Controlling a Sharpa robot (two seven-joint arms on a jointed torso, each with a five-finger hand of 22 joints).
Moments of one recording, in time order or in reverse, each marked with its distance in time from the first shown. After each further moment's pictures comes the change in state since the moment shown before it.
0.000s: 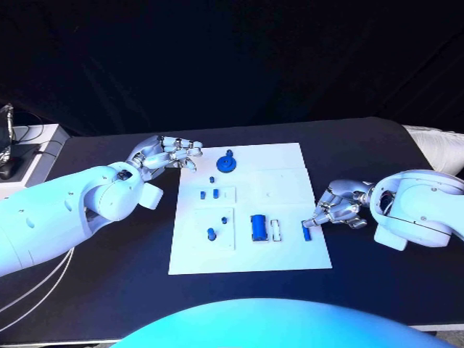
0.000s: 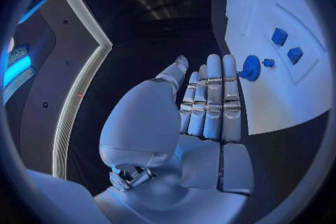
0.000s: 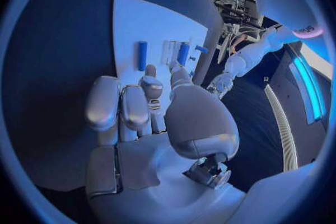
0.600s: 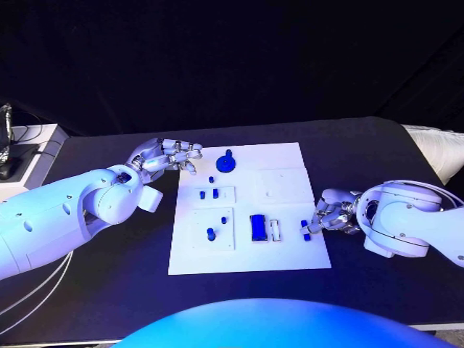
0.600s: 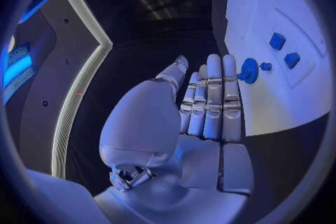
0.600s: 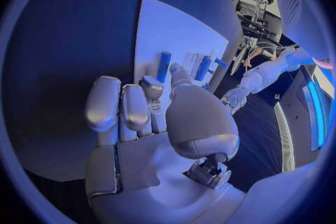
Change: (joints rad) left arm -0.009 -0.005 0.000 0.014 0.003 -0.001 0.003; left_hand 0.000 0.000 -0.003 0.003 0.000 -0.005 0.005 0.000 0.000 0.000 0.000 0.000 0.000 0.004 0.004 0.000 0.000 0.000 0.000 0.000 0.000 -0.001; right arm -0.064 0.057 0.000 -0.013 -0.143 -0.052 -0.100; right_hand 0.000 0.000 -0.007 0.053 0.028 0.035 -0.005 -0.024 -0.026 0.003 0.003 0.000 0.005 0.000 0.000 0.000 0.006 0.000 0.000 0.000 0.005 0.001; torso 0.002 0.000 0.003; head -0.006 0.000
